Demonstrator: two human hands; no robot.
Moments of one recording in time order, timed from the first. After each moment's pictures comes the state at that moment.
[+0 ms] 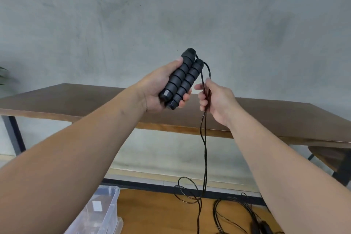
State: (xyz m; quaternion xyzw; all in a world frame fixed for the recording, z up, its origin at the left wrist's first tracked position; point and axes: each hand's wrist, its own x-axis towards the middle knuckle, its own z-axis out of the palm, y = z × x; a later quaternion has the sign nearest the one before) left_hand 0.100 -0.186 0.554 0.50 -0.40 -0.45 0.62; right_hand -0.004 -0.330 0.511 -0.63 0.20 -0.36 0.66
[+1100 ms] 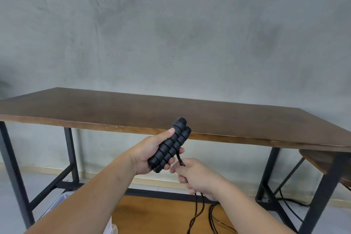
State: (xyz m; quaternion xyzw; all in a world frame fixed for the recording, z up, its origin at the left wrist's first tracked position) left_hand 0.110 -0.168 0.419 0.50 -0.33 -0.54 0.59; right_hand -0.042 -0.250 0.399 -0.81 0.26 -0.05 0.53
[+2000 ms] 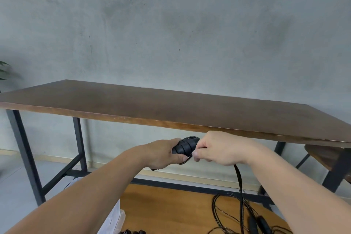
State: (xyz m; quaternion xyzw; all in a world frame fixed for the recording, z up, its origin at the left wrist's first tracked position) left_hand 0.106 -0.156 0.403 0.77 -0.58 -0.21 0.18; right_hand -0.072 -0.248 0.475 -0.97 0.19 0.04 0.16
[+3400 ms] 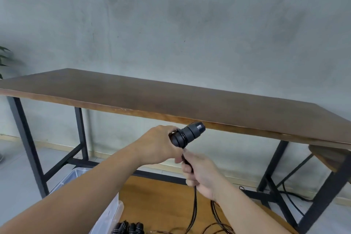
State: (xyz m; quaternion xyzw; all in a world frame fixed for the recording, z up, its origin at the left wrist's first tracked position) left_hand 0.091 -0.139 0.421 0.77 -0.51 -0.14 0.35; right_hand -0.036 -0.245 0.360 -0.65 0.27 -0.11 0.70
